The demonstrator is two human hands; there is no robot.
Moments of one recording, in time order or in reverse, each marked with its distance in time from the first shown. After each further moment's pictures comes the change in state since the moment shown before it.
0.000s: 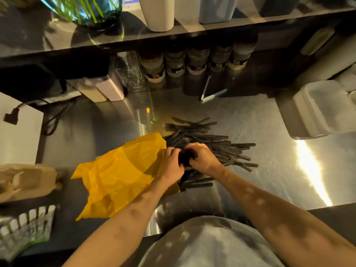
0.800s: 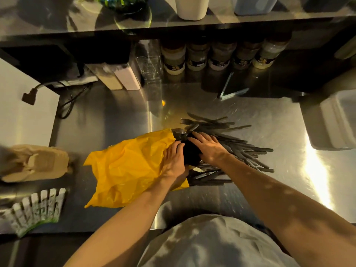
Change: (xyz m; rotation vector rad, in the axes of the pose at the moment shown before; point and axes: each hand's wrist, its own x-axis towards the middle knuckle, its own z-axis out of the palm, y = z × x) left_hand 0.009 -0.038 0.002 0.173 0.036 -0.011; right_hand 0.047 -0.014 0.000 -0.565 -0.281 -0.187
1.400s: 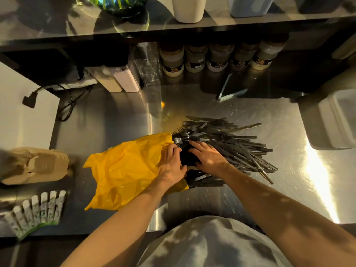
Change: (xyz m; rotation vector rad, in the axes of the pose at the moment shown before) left_hand -0.012 -0.006 -0.004 -0.056 0.046 0.006; right_hand -0.017 -0.007 0.021 0.003 0.029 -0.056
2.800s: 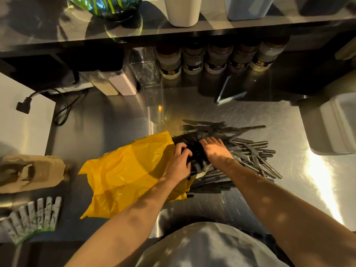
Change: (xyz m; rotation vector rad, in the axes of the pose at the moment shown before) left_hand 0.029 0.024 0.005 -0.107 -0.002 0.153; right_hand 0.020 0.034 -0.029 -0.034 0.034 0.217
